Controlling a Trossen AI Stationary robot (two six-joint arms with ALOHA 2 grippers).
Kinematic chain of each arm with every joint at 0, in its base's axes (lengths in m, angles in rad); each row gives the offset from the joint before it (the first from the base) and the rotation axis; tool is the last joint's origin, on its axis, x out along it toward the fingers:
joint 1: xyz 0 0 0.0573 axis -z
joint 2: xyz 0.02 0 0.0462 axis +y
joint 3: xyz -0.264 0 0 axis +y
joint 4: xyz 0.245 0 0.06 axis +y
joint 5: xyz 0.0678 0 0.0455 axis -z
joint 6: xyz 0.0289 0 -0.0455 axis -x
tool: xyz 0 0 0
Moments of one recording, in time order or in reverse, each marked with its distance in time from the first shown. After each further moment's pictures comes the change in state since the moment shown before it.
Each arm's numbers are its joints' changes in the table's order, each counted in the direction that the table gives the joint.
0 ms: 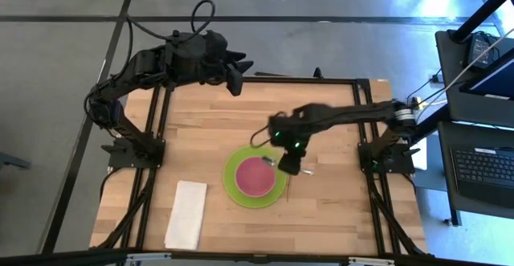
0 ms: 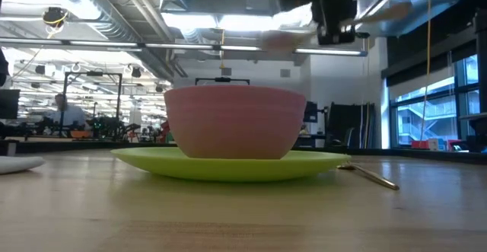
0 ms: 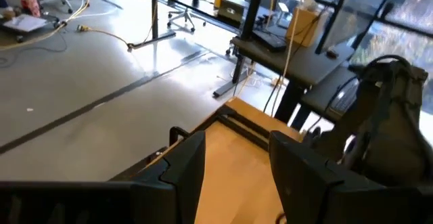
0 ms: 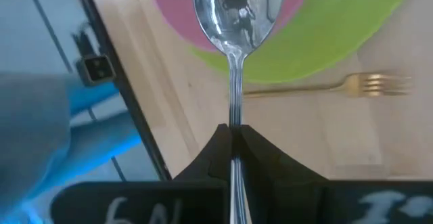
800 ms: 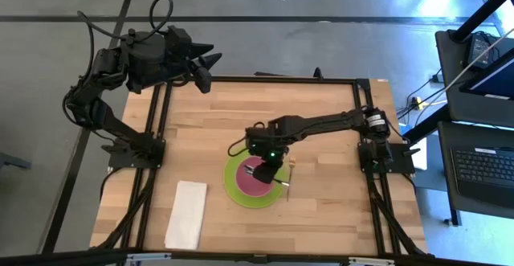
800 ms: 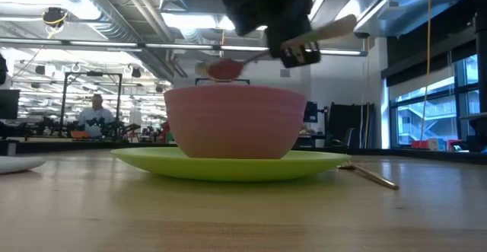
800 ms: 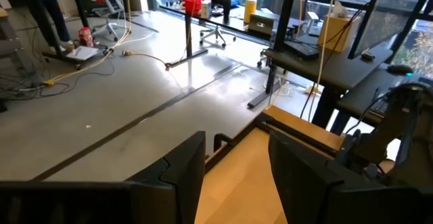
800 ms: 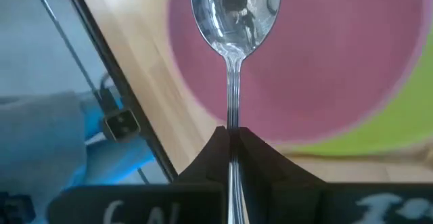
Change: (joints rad) left arm 0.054 -0.153 0.000 0.140 -0.186 -0.088; right arm -0.048 0.261 -0.170 -0.141 -0.048 -0.173
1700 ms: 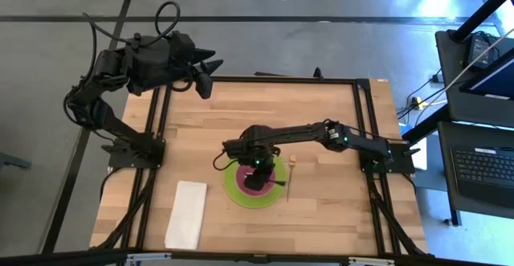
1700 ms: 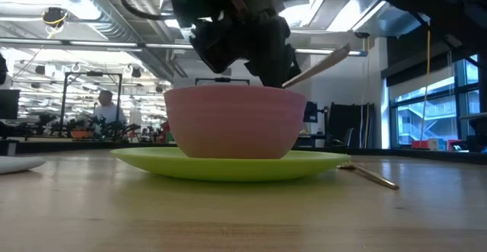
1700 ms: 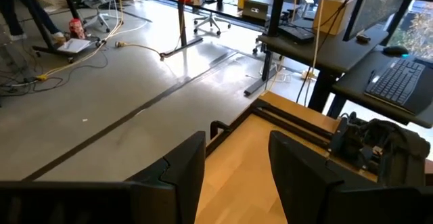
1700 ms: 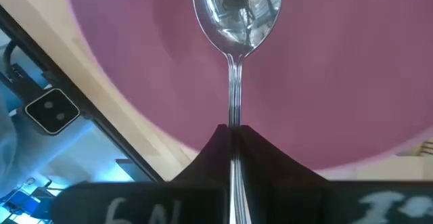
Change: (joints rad) left arm 0.023 0.007 0.000 0.047 0.015 0.008; right arm -0.017 0.453 -0.606 0.560 0.020 0.173
